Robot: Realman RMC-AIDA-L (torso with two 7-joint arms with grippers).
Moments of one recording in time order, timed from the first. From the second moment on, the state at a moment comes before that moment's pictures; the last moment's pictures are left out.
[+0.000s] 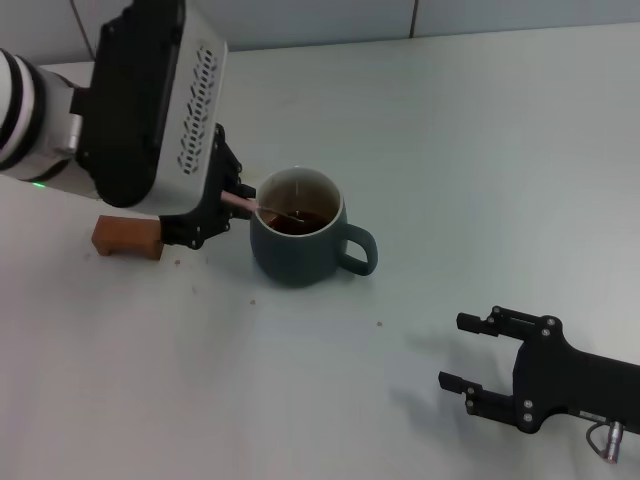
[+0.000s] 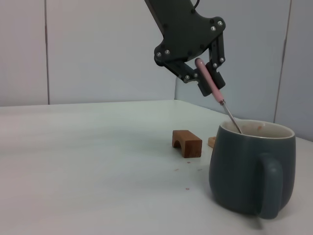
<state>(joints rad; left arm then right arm) -0.48 -2.07 1.50 1.66 2.47 1.51 -1.58 0.32 2.08 -0.44 -0.27 -2.13 -1.57 0.50</state>
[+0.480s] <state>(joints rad) -0.50 -2.08 1.51 1.62 2.48 1.44 -1.58 0.32 2.08 -0.44 -0.26 -2.13 -1.57 0.50</state>
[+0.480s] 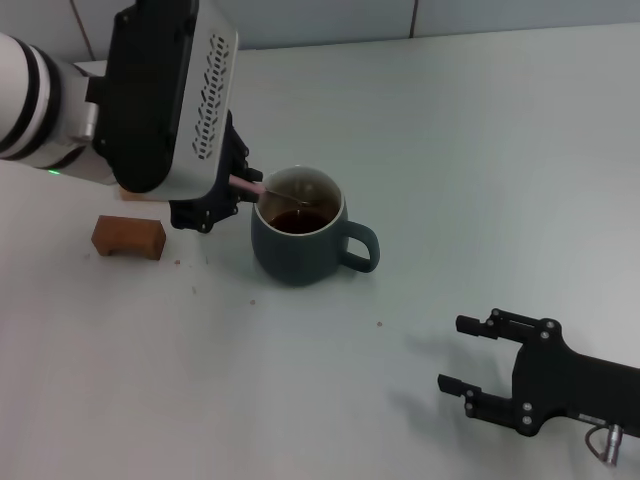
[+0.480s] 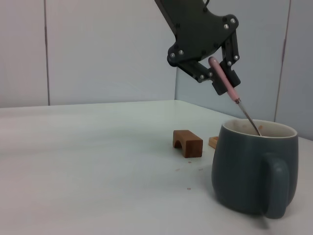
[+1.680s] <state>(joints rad) -0.49 -2.08 1.51 1.65 2.46 1.49 -1.61 0.32 2.08 -0.44 -0.24 -2.13 -1.57 0.49</state>
